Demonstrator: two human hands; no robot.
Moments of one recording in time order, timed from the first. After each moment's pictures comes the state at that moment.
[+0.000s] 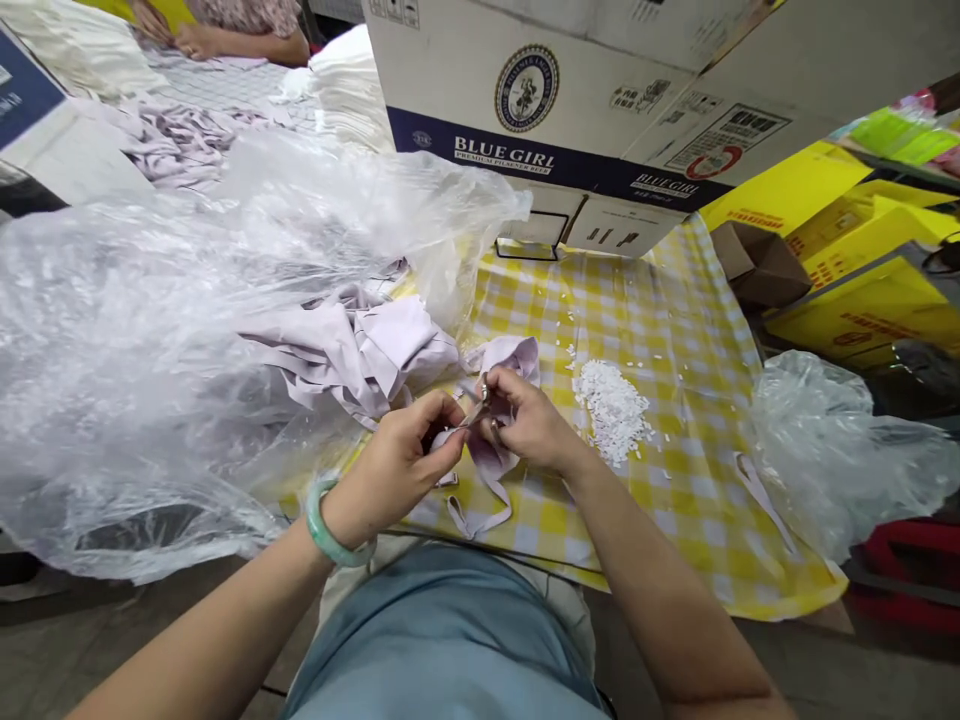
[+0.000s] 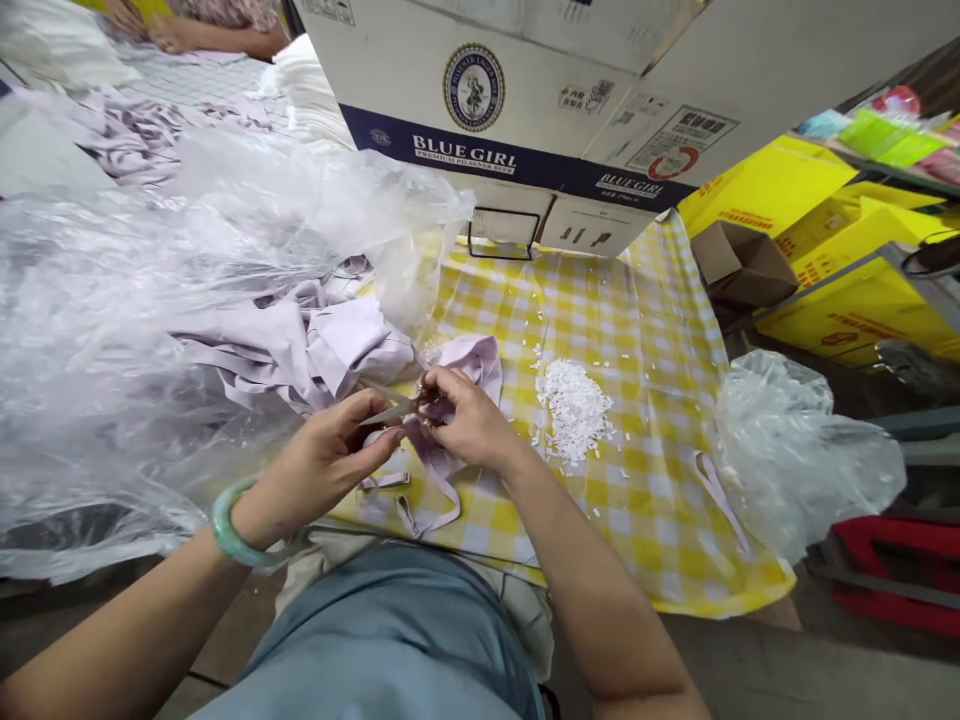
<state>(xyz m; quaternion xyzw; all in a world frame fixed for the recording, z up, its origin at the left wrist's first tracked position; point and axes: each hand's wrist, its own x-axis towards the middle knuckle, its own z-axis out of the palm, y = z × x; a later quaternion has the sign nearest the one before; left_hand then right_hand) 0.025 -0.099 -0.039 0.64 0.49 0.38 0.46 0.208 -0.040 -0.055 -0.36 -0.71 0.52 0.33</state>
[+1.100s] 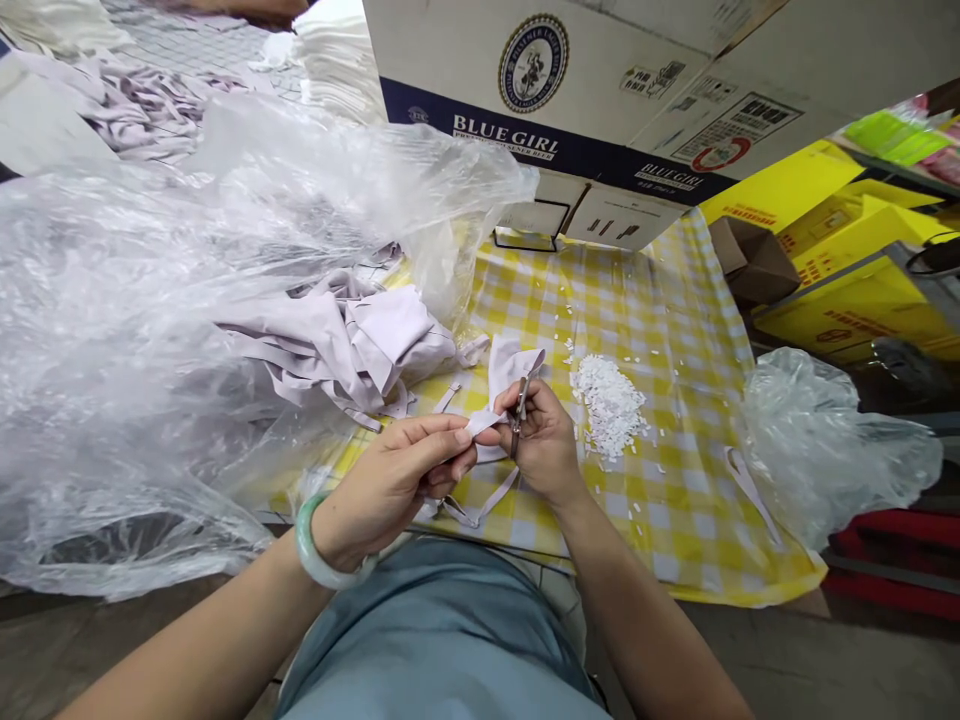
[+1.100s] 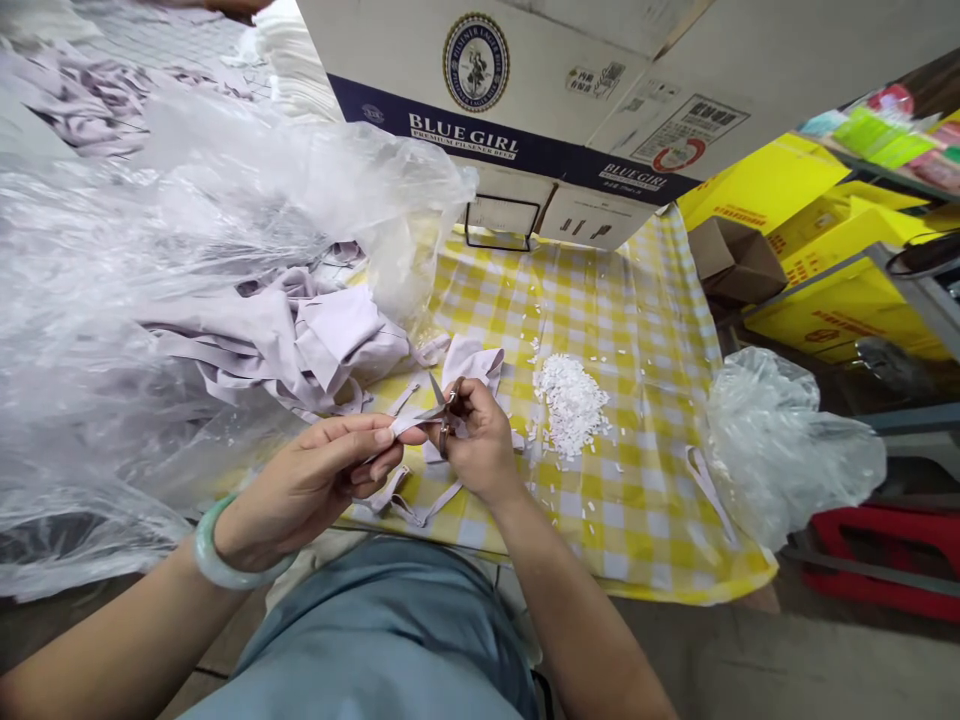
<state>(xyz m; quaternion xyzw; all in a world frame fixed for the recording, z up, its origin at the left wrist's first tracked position) 0.033 -0.109 -0.029 0.30 0.38 0.39 0.78 0.202 -0.071 -0.073 -0.41 -0.52 0.55 0.51</state>
